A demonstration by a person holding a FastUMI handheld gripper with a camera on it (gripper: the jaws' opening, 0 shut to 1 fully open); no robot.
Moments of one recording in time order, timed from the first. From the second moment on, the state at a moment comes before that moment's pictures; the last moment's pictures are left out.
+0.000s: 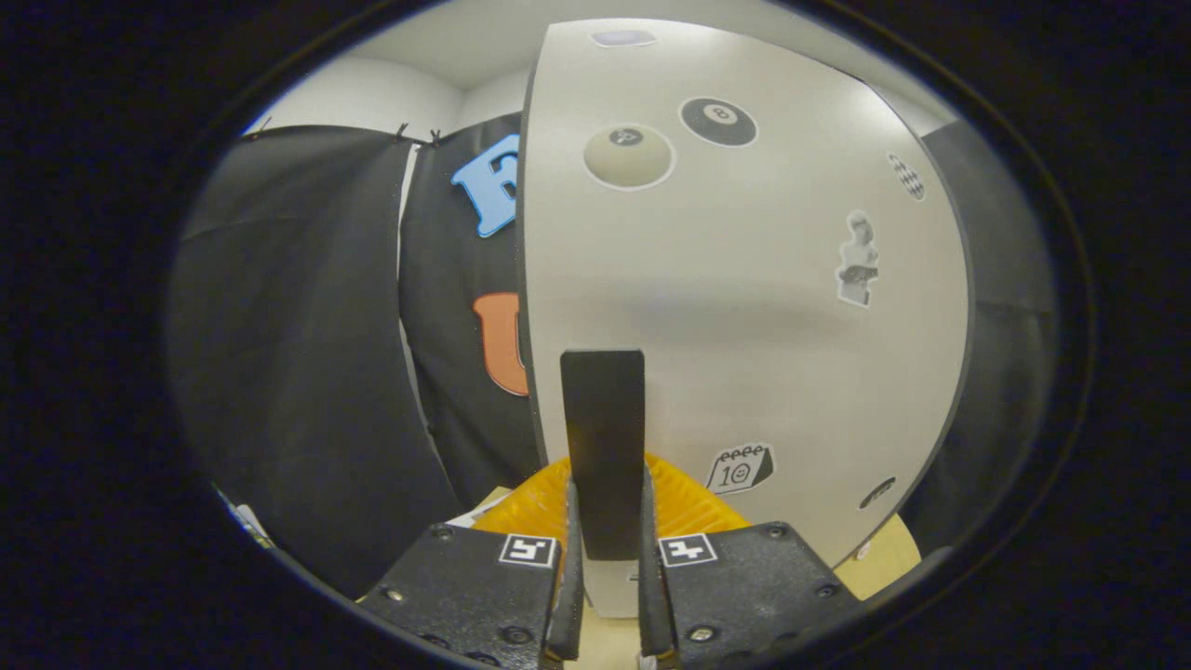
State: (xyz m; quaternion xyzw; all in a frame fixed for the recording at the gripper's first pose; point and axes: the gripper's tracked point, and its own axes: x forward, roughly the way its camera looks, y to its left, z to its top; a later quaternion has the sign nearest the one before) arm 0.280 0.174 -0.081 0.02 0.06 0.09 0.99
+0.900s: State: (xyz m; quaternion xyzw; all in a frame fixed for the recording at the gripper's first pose) arm 0.132 0.088 -0.085 0.05 0.06 0.10 0.99
